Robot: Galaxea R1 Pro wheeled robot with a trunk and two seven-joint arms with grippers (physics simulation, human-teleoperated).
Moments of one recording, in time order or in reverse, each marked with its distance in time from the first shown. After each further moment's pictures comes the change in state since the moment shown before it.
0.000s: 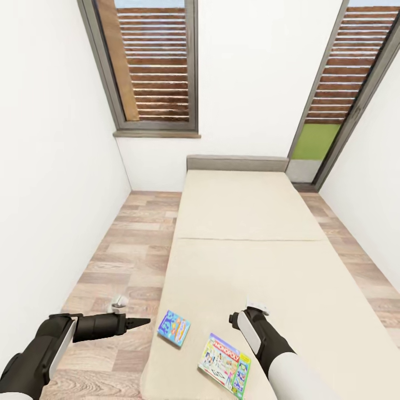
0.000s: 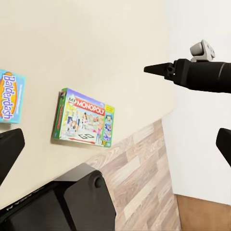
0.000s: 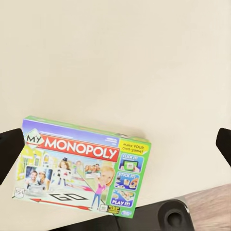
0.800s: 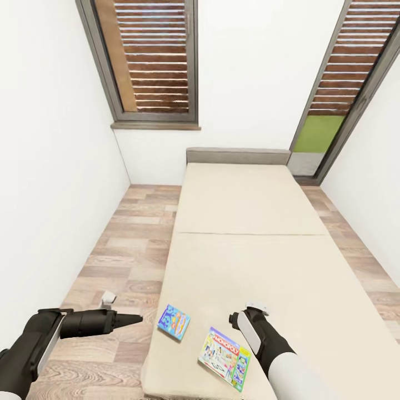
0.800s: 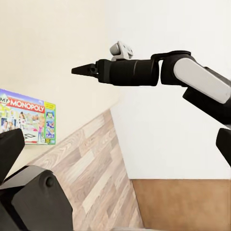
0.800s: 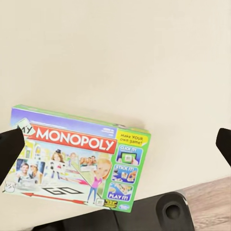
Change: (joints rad) left arm 0.000 0.055 0.002 -0.058 -0.009 0.040 -0.336; right arm 0.000 0.000 0.000 0.001 0.000 0.002 0.002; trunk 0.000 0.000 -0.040
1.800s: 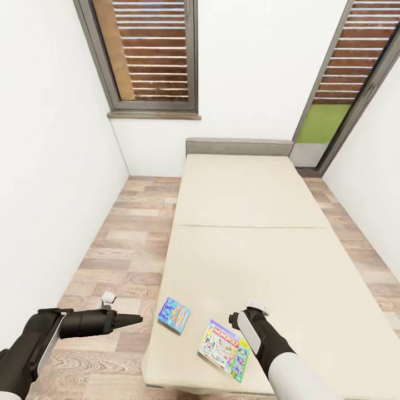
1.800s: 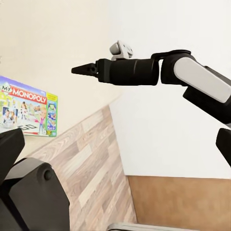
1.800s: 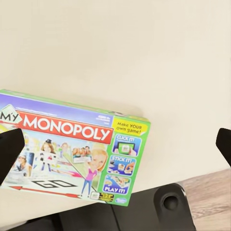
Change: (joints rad) left arm 0.000 0.001 -0.001 0.000 -0.002 -0.002 -0.002; right arm 0.000 0.000 0.000 0.000 0.000 0.000 0.002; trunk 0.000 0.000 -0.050
